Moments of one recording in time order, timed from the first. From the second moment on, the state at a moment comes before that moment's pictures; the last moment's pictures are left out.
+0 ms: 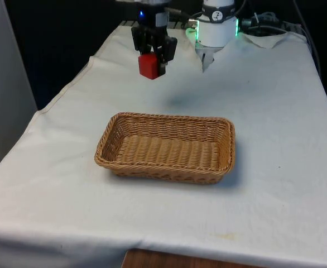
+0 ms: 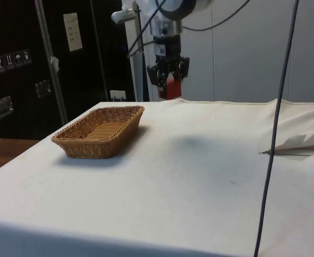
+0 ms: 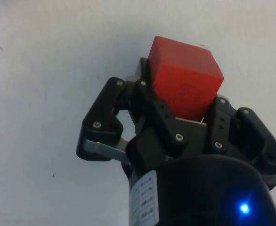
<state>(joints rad) 0.18 0.14 -0.44 -2.34 0.01 2.53 0.34</state>
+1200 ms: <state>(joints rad) 0.18 0.00 -0.44 -2.25 -0.03 2.28 0.34</state>
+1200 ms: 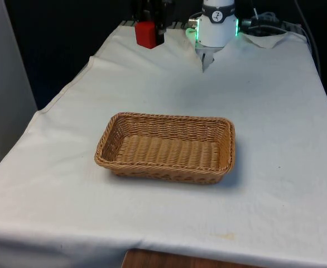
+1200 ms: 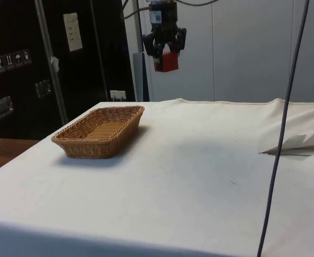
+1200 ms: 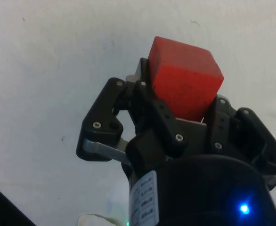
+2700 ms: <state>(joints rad) 0.18 -0.04 -0.42 -2.23 -0.10 2.26 0.14</state>
